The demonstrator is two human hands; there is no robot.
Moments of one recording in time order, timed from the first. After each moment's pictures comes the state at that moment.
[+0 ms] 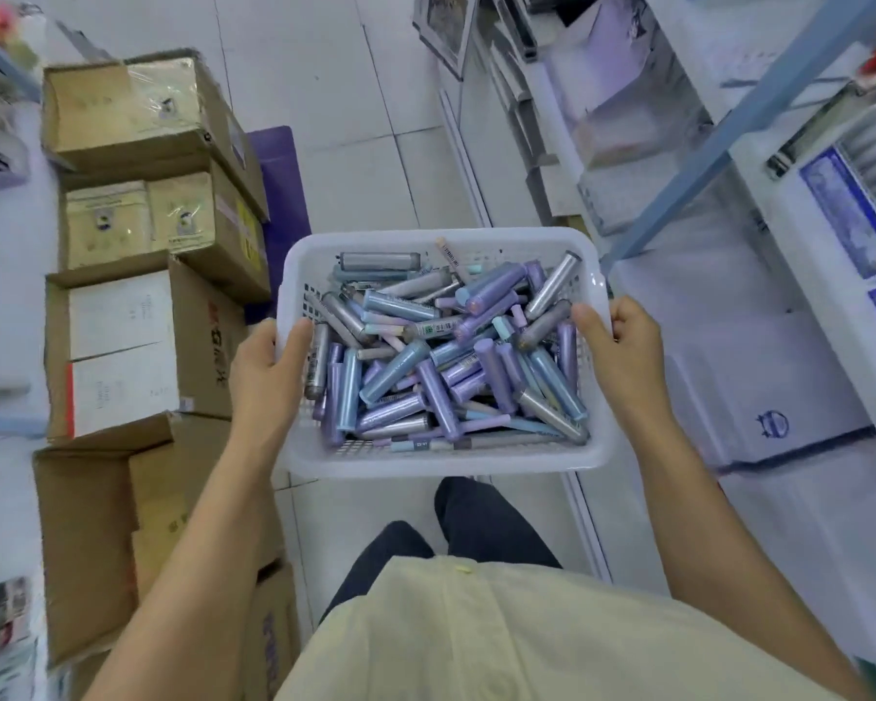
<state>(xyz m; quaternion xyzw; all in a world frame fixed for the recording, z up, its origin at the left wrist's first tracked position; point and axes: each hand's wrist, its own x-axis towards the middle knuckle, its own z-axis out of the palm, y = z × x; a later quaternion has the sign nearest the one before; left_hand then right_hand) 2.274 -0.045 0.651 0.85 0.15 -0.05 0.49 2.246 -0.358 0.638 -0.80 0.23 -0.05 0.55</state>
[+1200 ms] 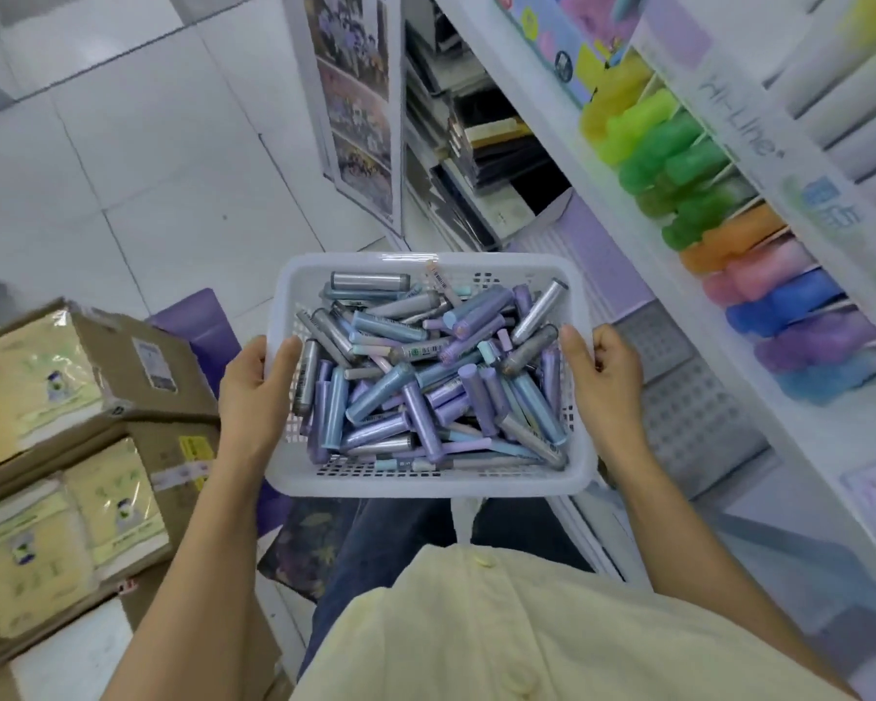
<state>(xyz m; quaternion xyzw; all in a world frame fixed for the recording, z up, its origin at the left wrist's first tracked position) 2.862 -0.152 0.601 0.88 0.02 -0.12 0.47 2.737 -0.445 0.595 -0.75 0.36 -0.11 0.54</state>
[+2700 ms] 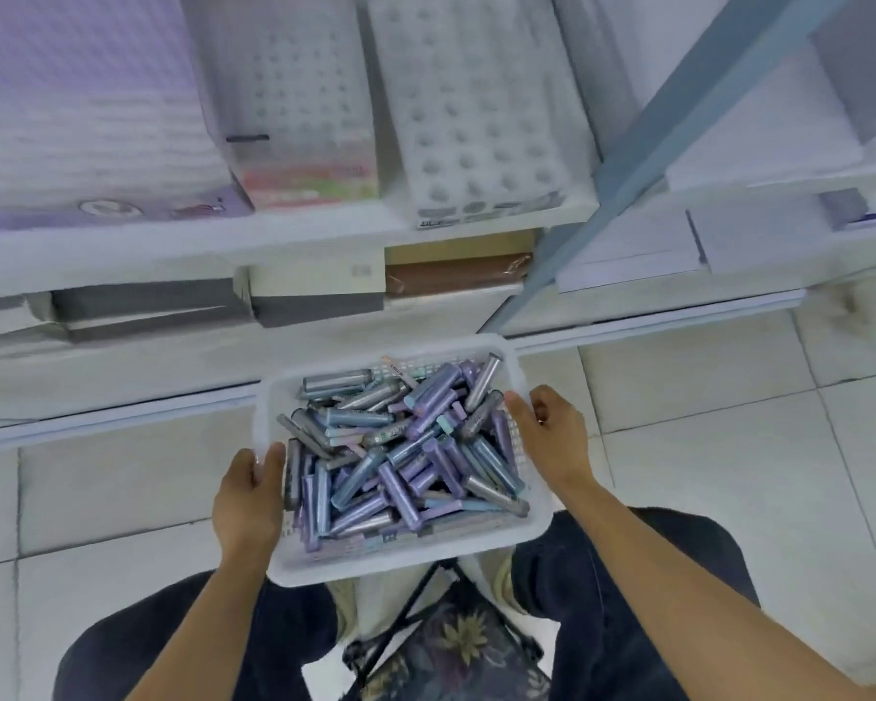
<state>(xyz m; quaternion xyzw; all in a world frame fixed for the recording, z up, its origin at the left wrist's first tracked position) 2.895 -0.293 0.175 0.84 -0.35 -0.36 0.19 2.579 -0.327 0.190 -0.43 0.78 -0.24 0.39</state>
